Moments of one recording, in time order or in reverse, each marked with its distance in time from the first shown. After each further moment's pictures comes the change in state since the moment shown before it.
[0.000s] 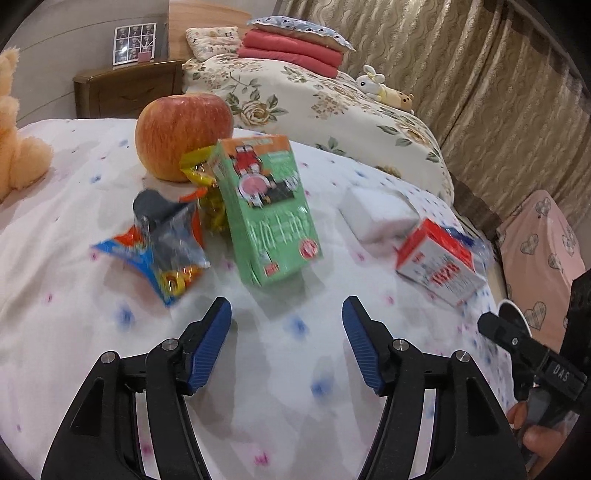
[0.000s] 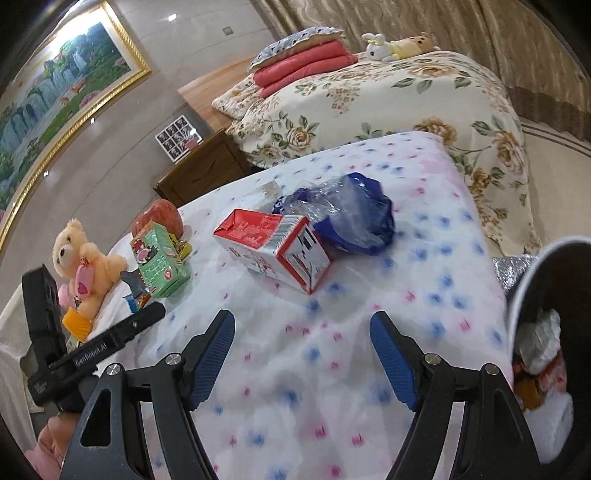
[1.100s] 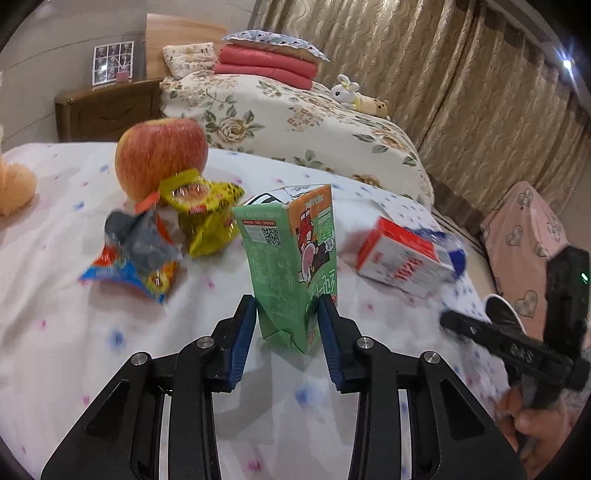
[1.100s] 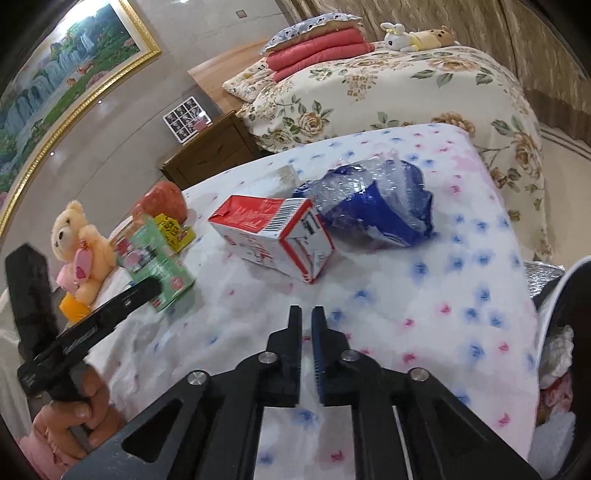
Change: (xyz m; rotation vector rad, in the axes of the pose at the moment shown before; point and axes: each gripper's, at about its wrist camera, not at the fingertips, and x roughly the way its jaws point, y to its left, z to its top) left arm -0.014 -0.006 -0.006 0.069 -0.049 -0.078; right arm 0.011 0.006 0.004 -0.050 0.048 -0.007
